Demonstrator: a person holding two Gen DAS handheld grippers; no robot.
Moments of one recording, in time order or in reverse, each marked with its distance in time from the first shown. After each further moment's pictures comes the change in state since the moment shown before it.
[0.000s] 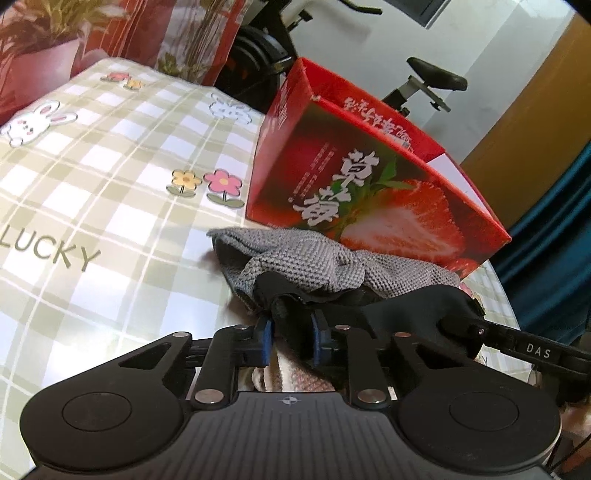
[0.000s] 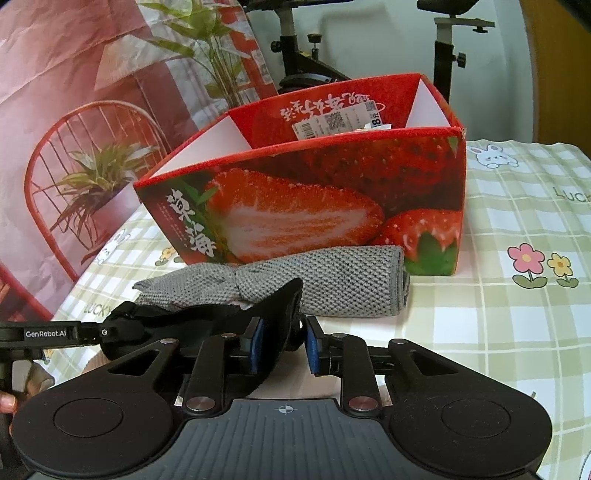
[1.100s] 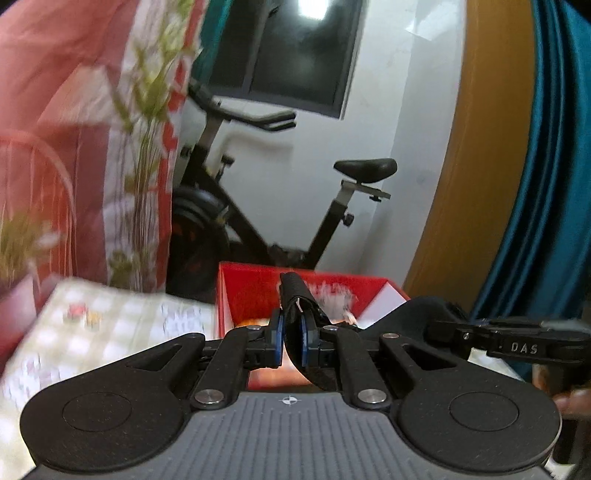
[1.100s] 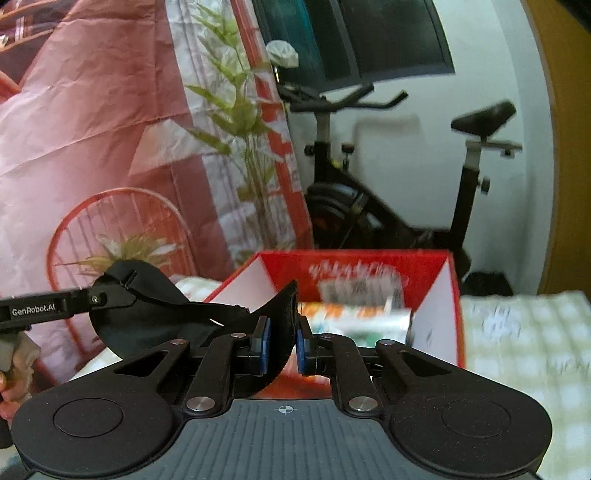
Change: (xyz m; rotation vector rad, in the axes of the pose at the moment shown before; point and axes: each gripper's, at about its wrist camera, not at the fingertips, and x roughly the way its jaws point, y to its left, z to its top) left arm -0.046 -0.090 0.112 0.371 -0.389 0.010; right arm -0.043 0.028 0.116 -0.164 -0.294 0.002
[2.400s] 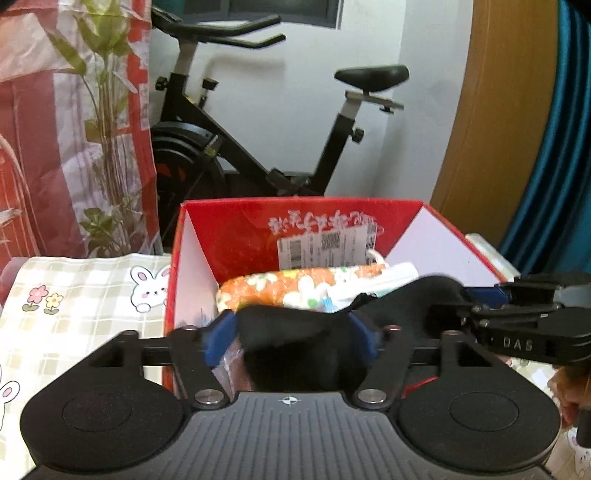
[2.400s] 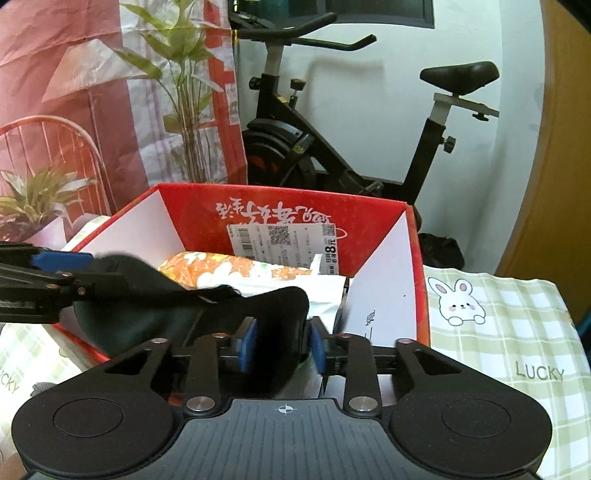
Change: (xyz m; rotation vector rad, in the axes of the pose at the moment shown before) left arm 0.118 -0.002 -0.010 0.064 0.269 0.008; right arm 0.099 -0.044 -0.021 -0.045 0.206 -0.204
